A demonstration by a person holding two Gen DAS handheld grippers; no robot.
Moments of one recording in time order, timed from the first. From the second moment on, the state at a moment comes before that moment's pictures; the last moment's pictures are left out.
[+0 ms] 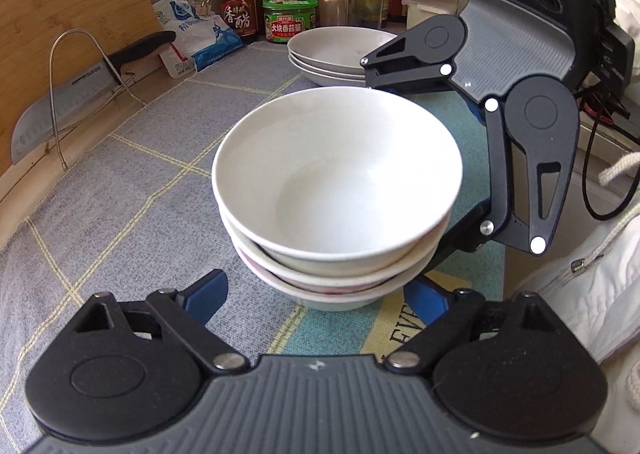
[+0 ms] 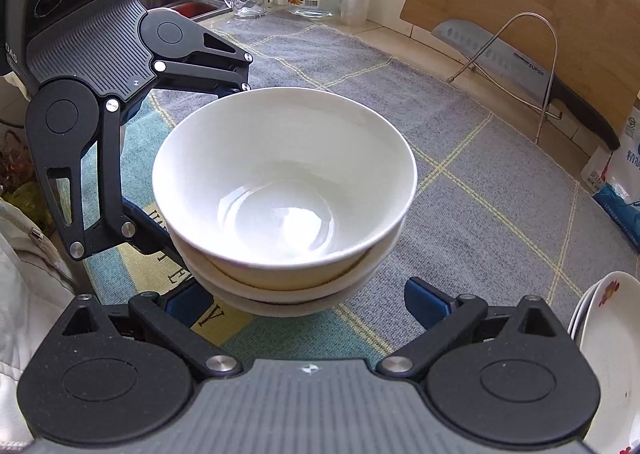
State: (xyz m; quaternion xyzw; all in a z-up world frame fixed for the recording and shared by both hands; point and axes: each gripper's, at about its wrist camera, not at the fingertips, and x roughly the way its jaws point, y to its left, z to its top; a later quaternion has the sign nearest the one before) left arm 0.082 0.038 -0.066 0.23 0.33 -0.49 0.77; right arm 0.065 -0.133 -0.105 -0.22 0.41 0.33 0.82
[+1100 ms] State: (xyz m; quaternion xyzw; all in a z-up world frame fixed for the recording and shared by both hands) left arm 0.100 0.034 -0.069 0.26 0.31 -0.57 0.71; right arm 0.078 -0.125 -0.100 -0.24 0.41 0.39 0.79
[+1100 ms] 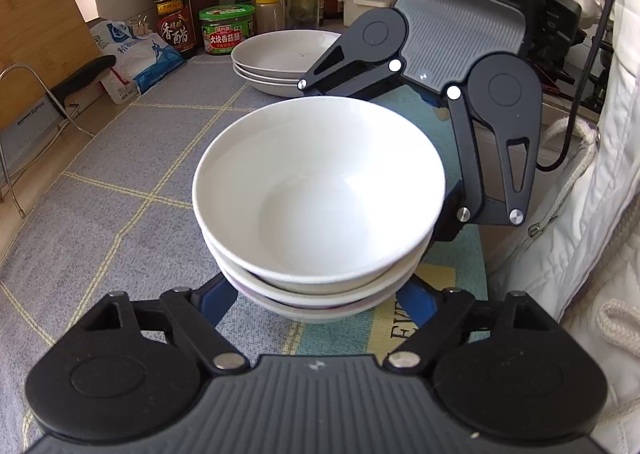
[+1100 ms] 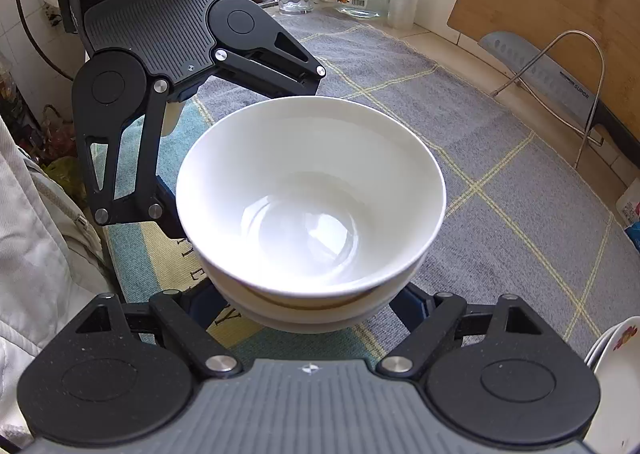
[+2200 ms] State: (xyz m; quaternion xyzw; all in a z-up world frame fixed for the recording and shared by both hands) left arm 0.099 -0.006 -0.045 0.24 0.31 -0.56 0.73; right arm 0.079 -0.162 -0.068 -0.24 0.42 0.40 0.78
